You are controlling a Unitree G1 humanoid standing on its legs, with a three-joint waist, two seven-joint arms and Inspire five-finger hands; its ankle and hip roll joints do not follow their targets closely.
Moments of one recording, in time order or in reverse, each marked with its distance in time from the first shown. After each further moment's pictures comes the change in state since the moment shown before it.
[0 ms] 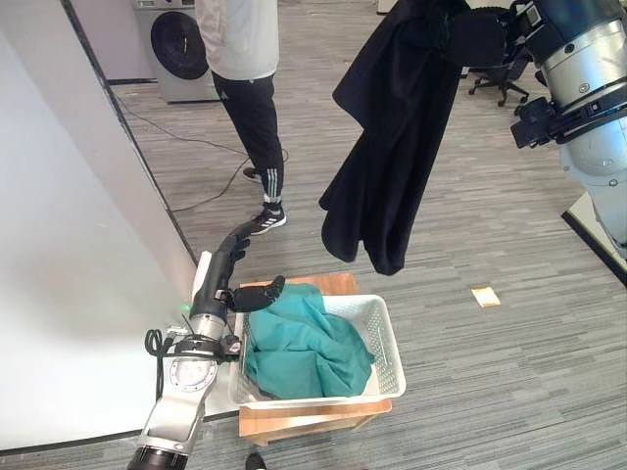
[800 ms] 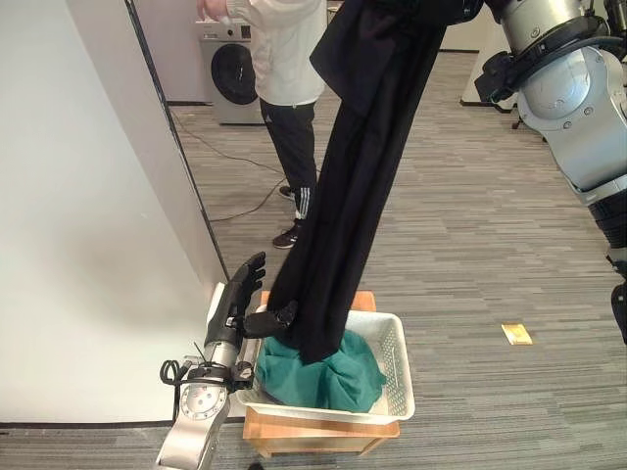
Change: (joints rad) left arm 0.090 -0.042 -0.040 -0.008 -0.094 0.000 -0.024; right arm -0.245 0.063 0.165 0.271 -0.002 0.020 -0.009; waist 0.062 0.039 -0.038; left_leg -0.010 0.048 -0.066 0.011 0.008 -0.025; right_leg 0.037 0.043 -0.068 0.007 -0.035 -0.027
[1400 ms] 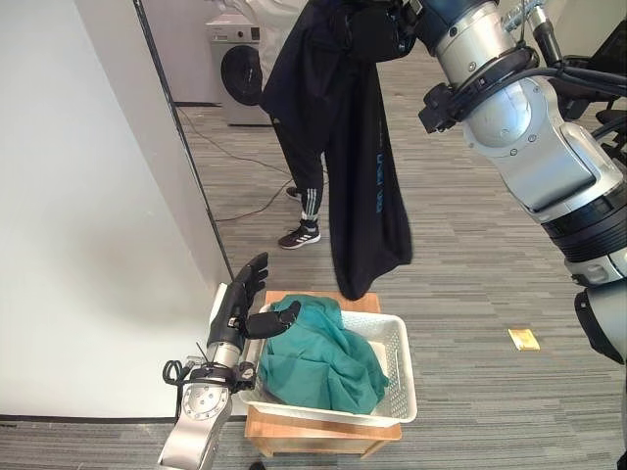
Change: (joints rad) left arm -0.006 -0.001 -0.012 0.001 -0.003 0.001 0.000; right arm 0.047 0.110 -0.005 -0.111 0.000 -0.004 0.019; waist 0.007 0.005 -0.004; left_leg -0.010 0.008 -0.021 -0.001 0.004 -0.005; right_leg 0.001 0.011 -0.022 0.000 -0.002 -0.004
